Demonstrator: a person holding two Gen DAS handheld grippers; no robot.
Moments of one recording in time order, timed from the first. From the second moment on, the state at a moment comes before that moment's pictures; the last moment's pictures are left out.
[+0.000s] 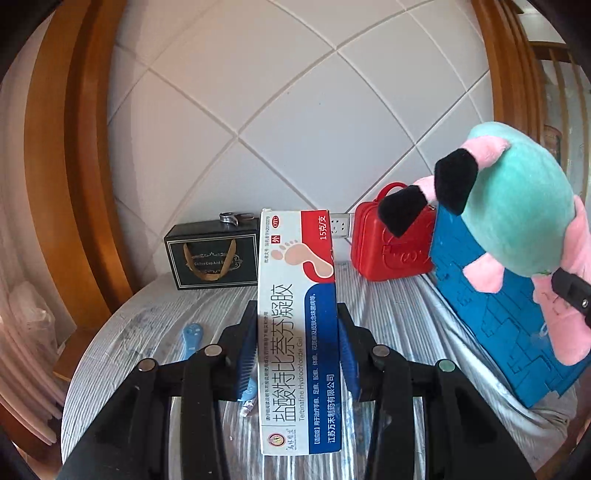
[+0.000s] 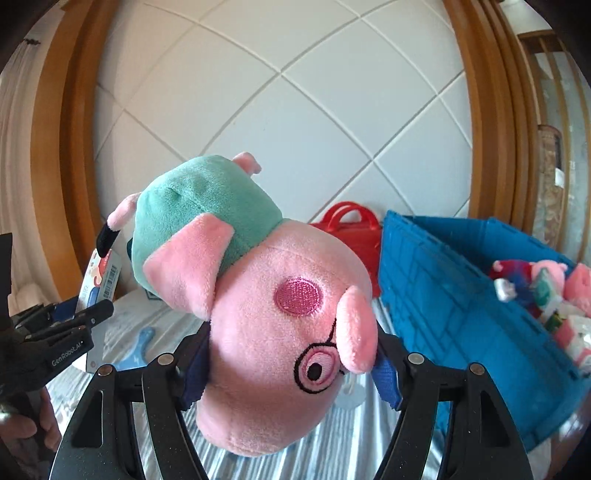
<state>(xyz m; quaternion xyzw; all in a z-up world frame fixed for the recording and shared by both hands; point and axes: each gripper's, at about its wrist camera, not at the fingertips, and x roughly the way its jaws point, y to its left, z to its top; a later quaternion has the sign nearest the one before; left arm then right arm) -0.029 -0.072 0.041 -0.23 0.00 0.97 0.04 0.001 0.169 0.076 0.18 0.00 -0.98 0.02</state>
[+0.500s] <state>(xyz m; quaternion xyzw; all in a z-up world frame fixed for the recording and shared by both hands) 0.027 0.036 0.086 -0.17 0.00 0.98 0.13 0.102 0.272 0.137 0.10 -0.02 -0.99 -0.10</state>
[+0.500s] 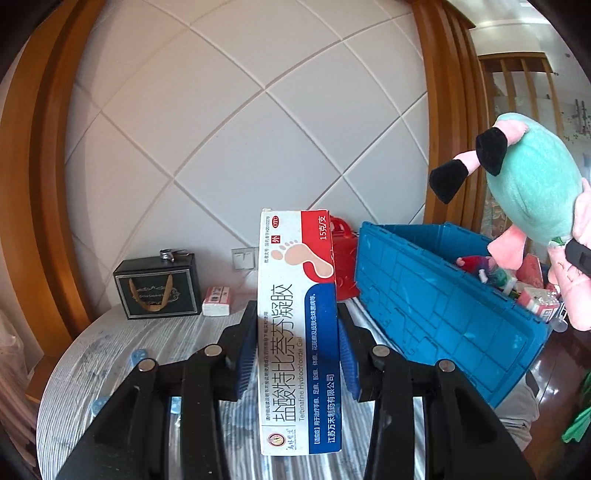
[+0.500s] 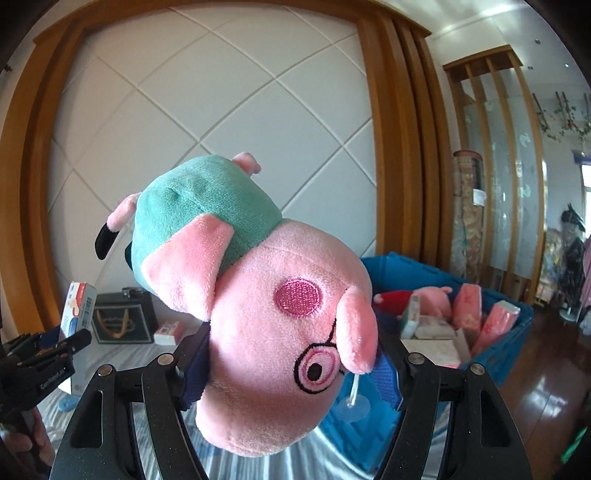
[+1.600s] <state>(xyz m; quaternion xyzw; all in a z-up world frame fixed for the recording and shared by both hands) -0.021 0.472 0.113 -0.19 0.06 0.96 0.17 0.032 0.636 0.105 0.13 0.00 -0.99 -0.11</state>
